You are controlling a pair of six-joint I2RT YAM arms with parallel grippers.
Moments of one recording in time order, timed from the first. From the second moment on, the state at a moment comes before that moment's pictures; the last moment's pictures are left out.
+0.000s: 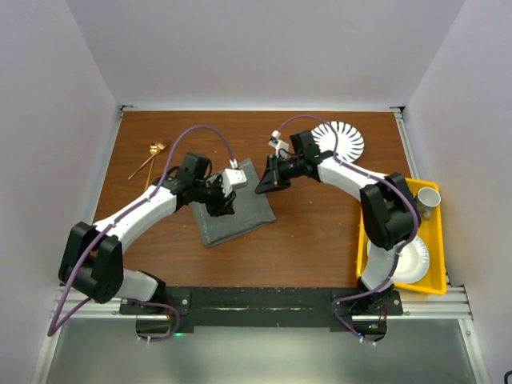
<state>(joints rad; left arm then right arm) -0.44 1.40 0.93 -0.44 0.62 0.52 0.45 1.84 1.27 -0.28 -0.78 0.49</state>
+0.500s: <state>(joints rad) -0.44 1.39 0.69 -0.57 0.44 0.79 0.51 2.02 1.17 -0.40 -0.80 0.30</state>
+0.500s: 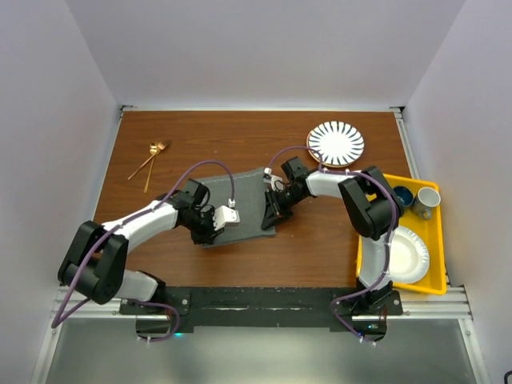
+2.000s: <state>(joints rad) -0.26 1.51 0.92 -0.43 0.84 0.34 0.44 1.87 1.13 -0.23 -0.87 0.38</state>
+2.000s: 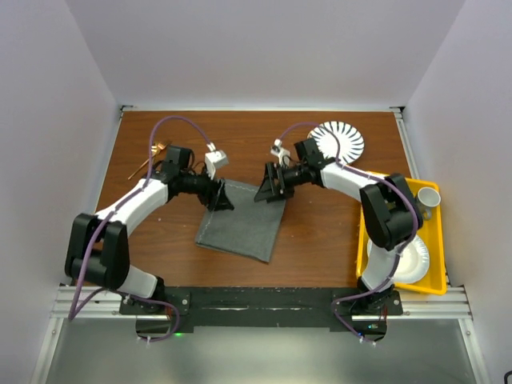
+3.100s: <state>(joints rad) -0.04 1.82 0.63 0.51 0.98 -0.63 0.35 2.12 1.35 -0.35 -1.03 0.26</state>
